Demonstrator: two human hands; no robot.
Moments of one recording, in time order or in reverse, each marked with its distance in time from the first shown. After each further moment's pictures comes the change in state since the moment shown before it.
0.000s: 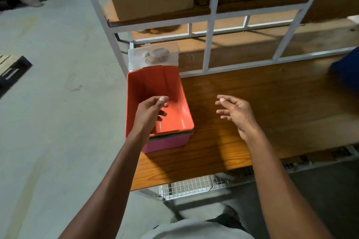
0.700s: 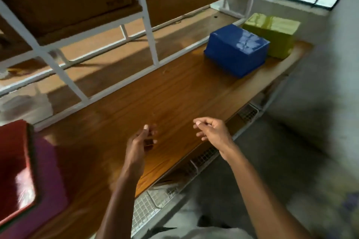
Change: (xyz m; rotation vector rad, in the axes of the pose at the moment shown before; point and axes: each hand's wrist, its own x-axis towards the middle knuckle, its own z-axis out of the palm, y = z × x) left_hand -0.062 -0.020 0.383 -0.053 -0.397 -0.198; right_hand -0.009 0.099 -0.351 0.048 0.233 0.169
